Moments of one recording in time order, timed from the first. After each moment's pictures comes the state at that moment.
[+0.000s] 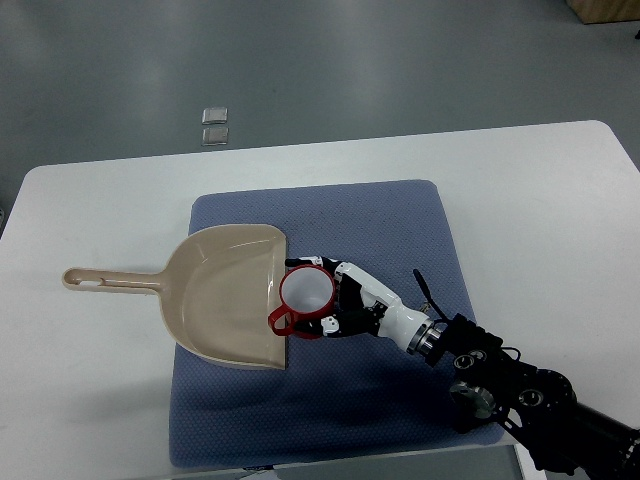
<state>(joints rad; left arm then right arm) 0.00 0.00 -0.06 -0.15 0.08 -0.04 0.09 0.40 0.00 0.64 0.83 -0.96 0.27 0.61</state>
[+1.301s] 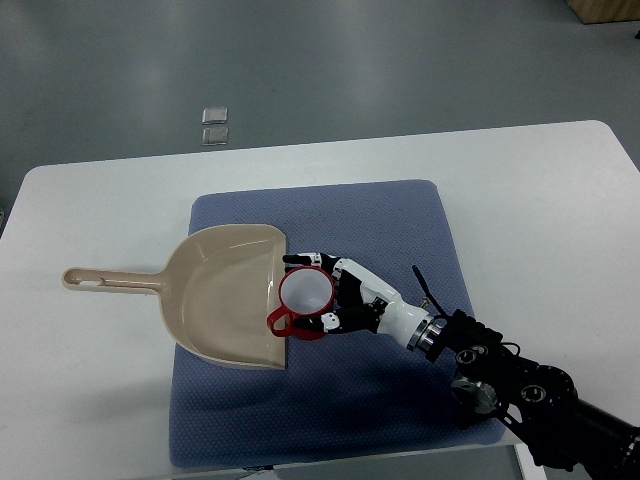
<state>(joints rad) 0.00 0.00 -0.06 -0.15 0.08 -0.04 0.09 0.41 0.00 0.66 0.84 -0.96 0.32 0.61</state>
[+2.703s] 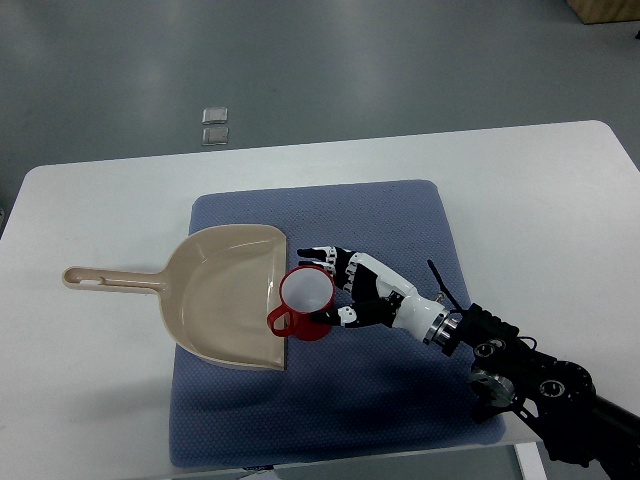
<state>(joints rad) 0.00 0.00 -0.06 -0.15 0.08 -0.04 0.09 0.40 -0.05 0.69 0.86 -0.96 0.37 0.61</state>
